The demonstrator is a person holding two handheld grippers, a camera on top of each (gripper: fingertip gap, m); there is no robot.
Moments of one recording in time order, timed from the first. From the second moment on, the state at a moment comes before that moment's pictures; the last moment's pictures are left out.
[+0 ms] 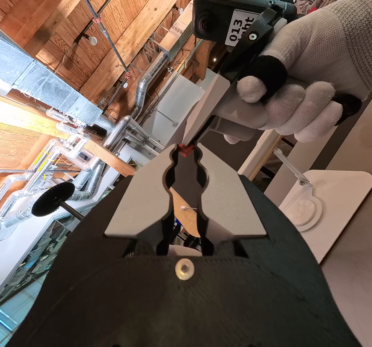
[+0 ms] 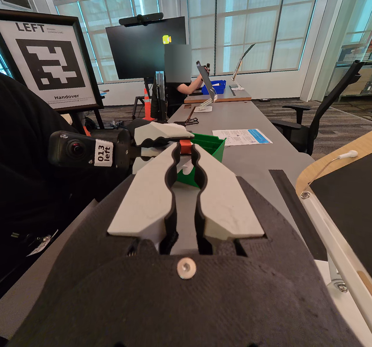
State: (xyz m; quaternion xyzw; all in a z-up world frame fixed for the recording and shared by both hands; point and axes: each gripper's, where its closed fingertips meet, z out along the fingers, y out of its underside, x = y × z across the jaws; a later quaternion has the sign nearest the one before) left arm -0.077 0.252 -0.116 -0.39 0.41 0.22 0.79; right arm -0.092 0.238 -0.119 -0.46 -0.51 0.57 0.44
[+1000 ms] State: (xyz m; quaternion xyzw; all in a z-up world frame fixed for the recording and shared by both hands) left arm -0.075 0.253 -0.121 -0.40 0.42 0.22 0.79; right arm -0.090 0.237 -0.122 -0.46 -0.53 0.56 0.44
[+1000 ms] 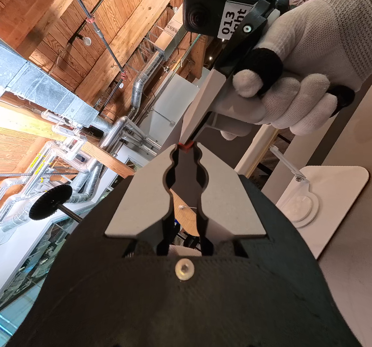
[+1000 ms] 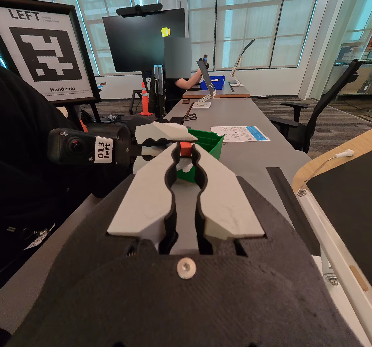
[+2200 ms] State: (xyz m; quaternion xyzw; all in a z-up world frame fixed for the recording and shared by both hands) left arm -0.100 0.225 -0.117 -0.57 0.38 -0.47 0.56; right arm -0.113 0.222 -0.115 -0.32 -0.66 0.09 0.67
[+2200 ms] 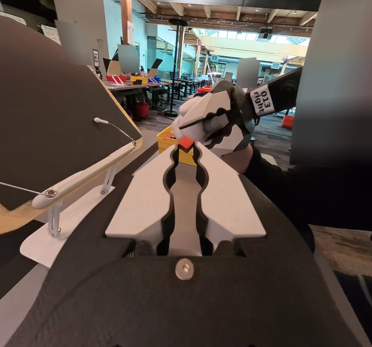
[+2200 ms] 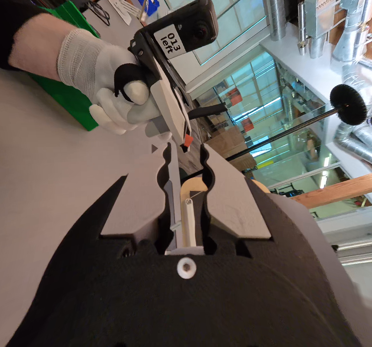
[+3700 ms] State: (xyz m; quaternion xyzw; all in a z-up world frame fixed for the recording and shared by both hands) left arm -0.111 0.251 -0.105 -0.55 0.31 -0.50 0.60; right arm -0.111 0.235 -0.114 -0.35 -0.65 0.05 0.67
